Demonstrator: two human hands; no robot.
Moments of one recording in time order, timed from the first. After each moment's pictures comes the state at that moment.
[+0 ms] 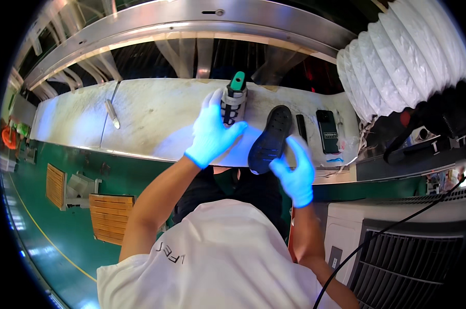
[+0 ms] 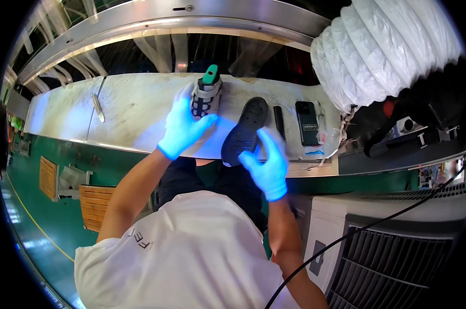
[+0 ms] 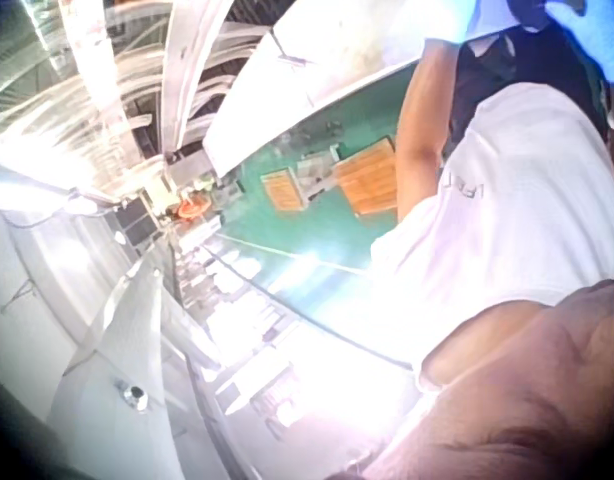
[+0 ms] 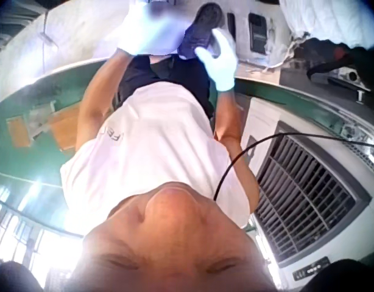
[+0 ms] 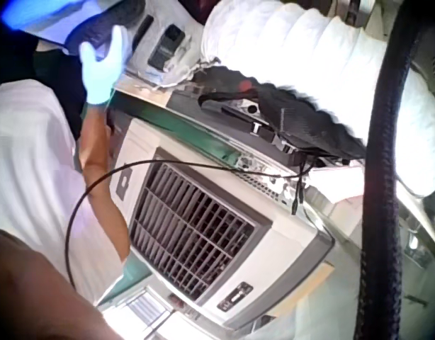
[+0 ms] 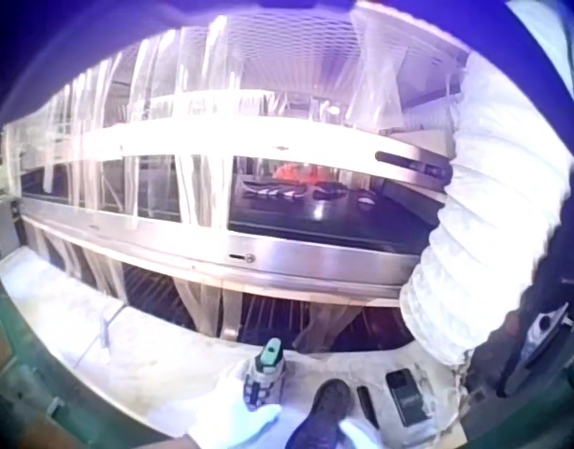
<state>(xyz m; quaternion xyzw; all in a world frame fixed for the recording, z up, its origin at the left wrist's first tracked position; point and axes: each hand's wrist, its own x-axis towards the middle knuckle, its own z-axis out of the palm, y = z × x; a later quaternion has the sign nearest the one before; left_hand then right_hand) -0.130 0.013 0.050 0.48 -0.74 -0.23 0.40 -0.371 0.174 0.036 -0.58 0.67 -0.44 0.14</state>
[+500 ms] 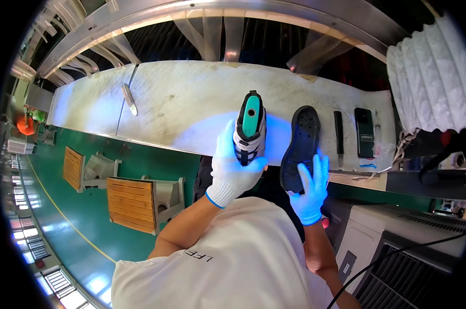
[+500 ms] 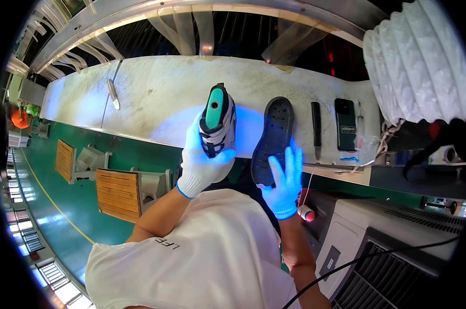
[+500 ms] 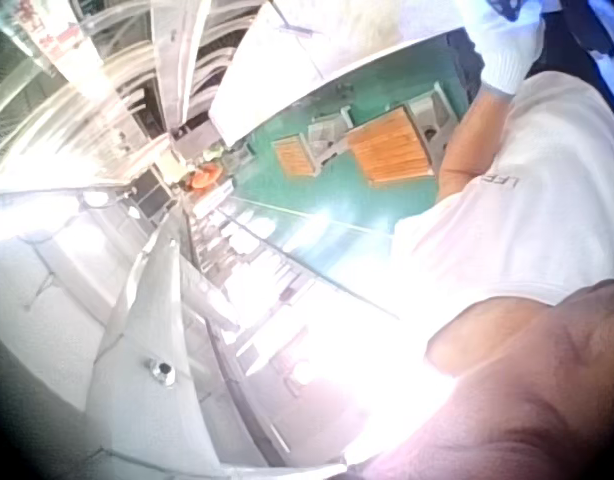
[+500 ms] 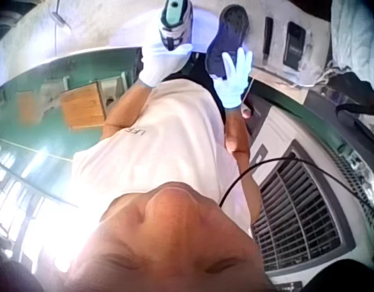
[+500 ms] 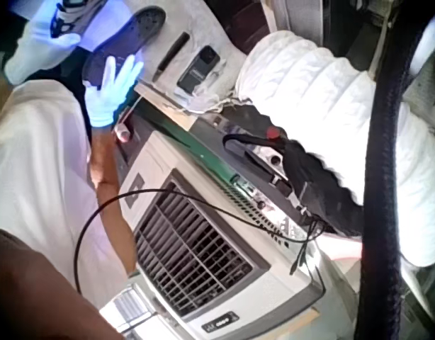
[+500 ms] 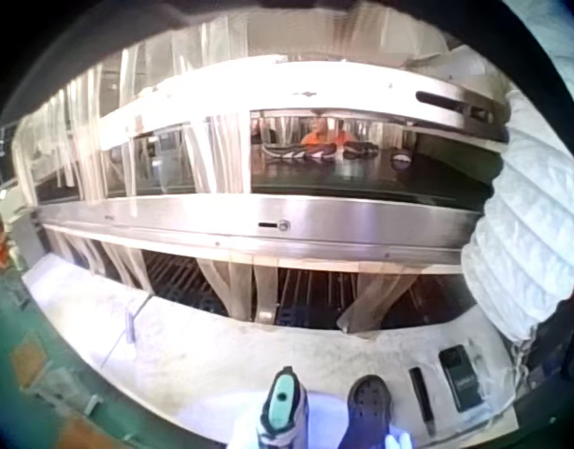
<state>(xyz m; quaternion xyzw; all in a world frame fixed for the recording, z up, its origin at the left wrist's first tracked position) -0.110 0.101 0.027 0.53 -0.63 -0.36 0.43 -0.344 0.213 -0.026 -0.70 0.64 -0.33 -0.01</state>
